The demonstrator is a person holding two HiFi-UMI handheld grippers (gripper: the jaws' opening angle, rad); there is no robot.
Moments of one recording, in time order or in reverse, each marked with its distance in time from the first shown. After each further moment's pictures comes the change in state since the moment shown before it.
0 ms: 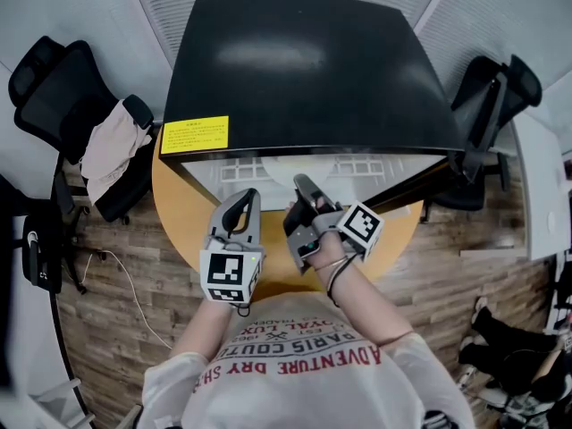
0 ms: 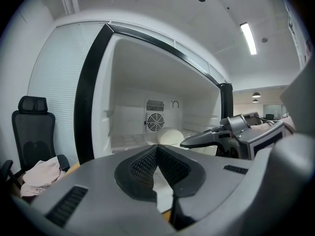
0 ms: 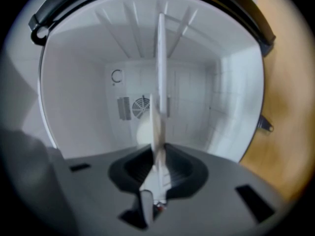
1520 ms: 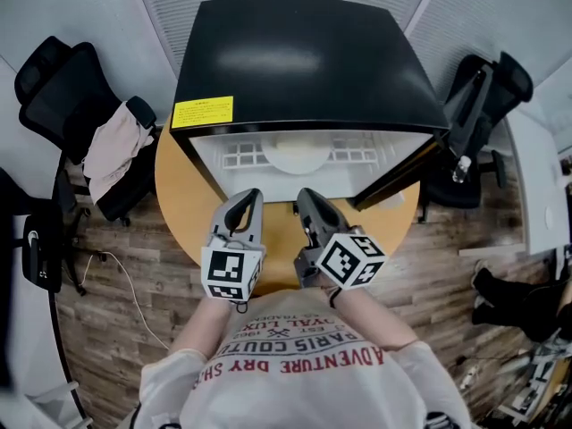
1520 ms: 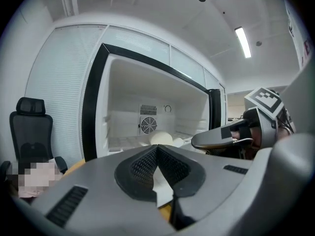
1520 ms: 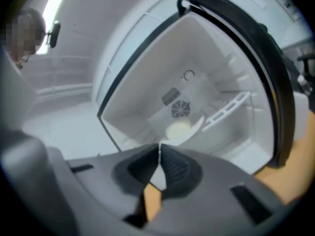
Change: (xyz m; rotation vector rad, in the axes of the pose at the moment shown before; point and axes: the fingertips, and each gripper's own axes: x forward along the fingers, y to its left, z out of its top) left arm -0.030 -0.023 0.004 0.013 -0.033 -0.044; right arm -0.065 0.045 -0.036 -0.971 0.018 0.007
